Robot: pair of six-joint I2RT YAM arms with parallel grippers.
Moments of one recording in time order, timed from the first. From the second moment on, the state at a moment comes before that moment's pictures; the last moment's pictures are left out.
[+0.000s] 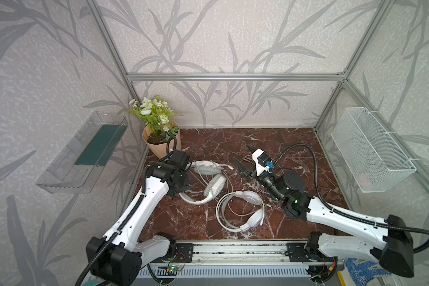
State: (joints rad) left arm -0.29 1.16 1.12 -1.25 -0.17 -0.53; right arm 0.98 1.13 0.78 0.63 0.21 -0.18
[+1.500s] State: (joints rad) left arm -0.32 1.20 1.82 -1.56 -0.11 -0.56; right arm 1.12 1.69 0.60 0.80 -0.09 -0.21
